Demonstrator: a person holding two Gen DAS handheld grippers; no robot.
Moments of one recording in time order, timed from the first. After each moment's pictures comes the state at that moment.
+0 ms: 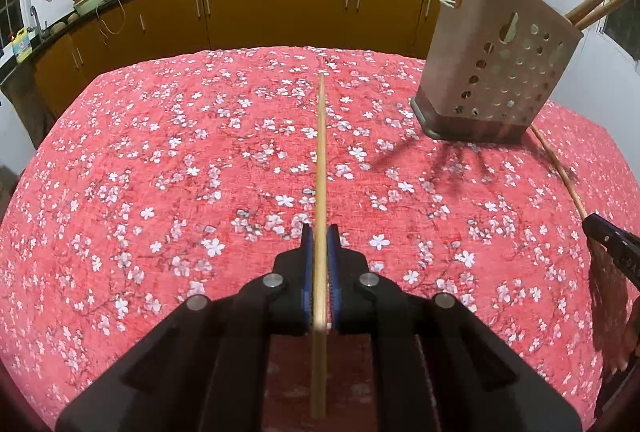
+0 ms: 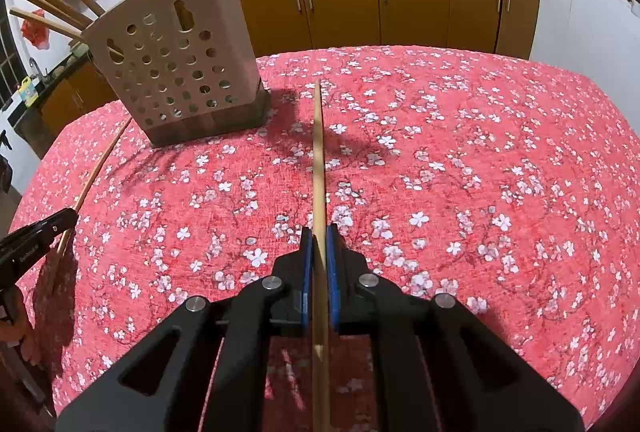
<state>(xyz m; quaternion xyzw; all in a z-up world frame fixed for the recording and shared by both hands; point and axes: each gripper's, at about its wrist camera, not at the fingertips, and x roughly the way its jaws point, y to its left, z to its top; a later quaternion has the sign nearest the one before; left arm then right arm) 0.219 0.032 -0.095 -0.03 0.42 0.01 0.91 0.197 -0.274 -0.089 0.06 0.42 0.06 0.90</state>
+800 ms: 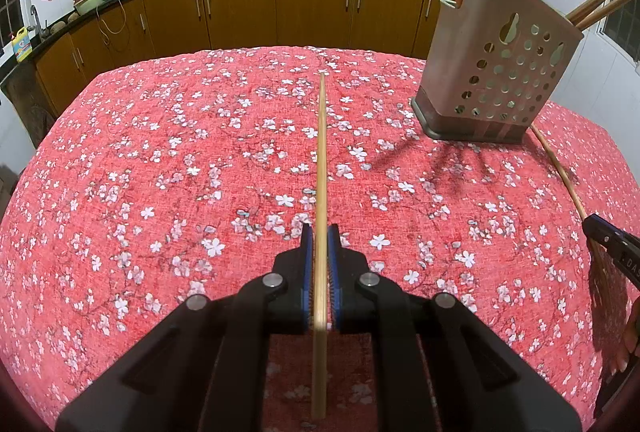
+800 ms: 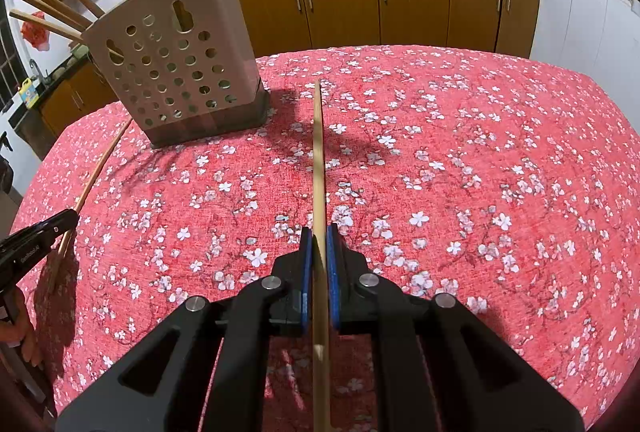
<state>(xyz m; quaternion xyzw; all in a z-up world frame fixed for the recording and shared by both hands) 0.222 0.029 -0.095 -0.03 0.43 0.01 0.90 0.198 -0.276 -0.090 0.06 0.42 0.06 0.90</state>
